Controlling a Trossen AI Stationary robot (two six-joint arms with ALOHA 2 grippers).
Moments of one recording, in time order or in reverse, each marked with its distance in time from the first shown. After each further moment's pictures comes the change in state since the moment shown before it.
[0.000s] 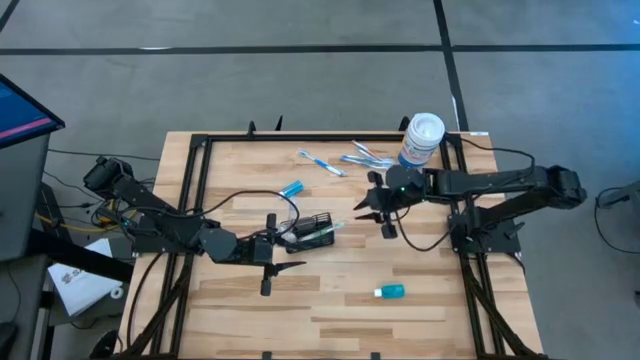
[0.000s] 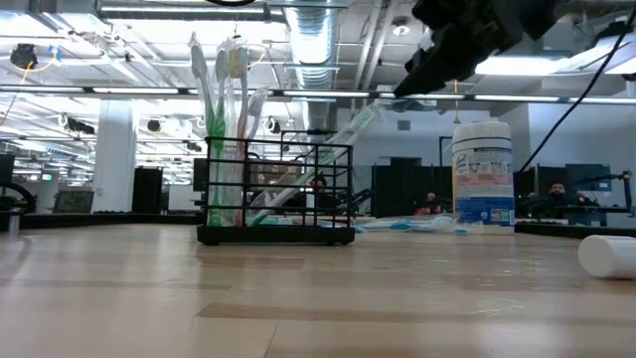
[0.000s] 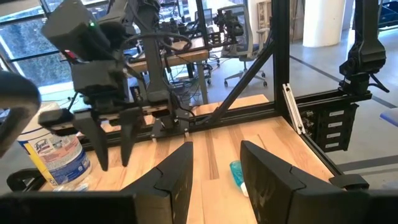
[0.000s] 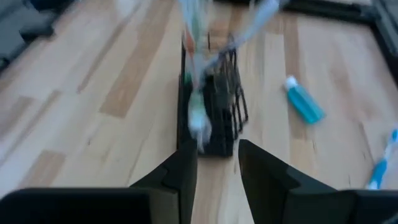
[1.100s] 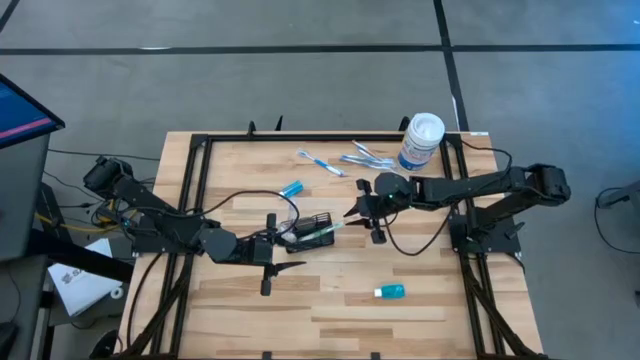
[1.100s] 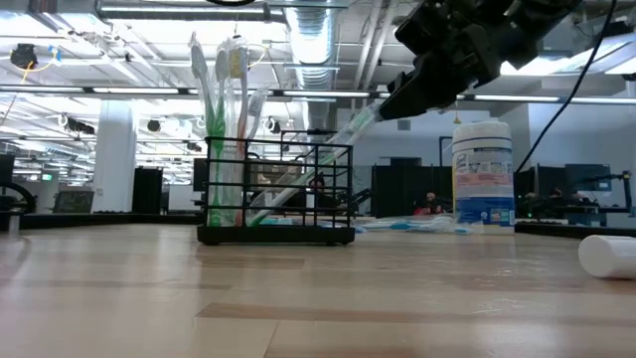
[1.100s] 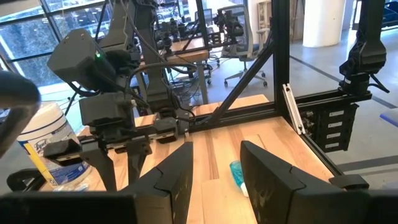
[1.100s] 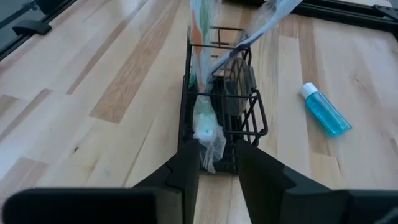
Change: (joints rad) left arm 0.000 0.000 0.000 0.000 0.000 0.000; right arm -0.003 0.145 -0.070 0.239 -0.028 -0.008
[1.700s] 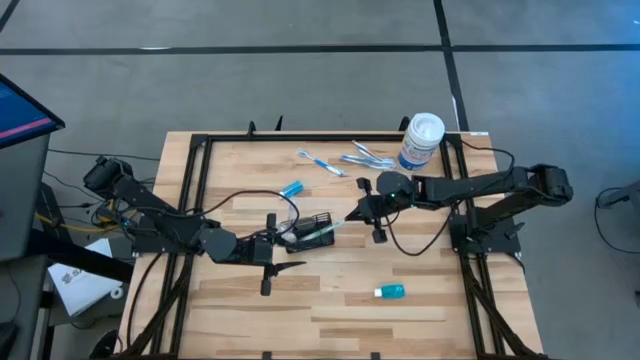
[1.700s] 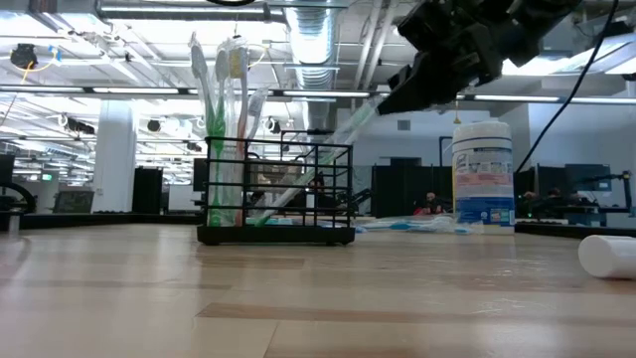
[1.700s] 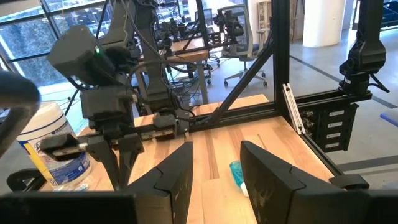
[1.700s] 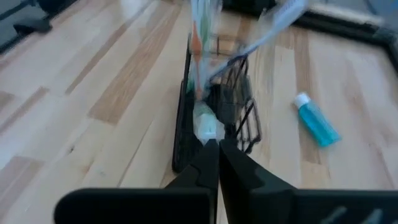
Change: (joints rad) left arm 0.000 0.000 0.000 -0.001 0.000 0.000; right arm -0.006 -0.022 0.002 0.005 0.003 -0.045
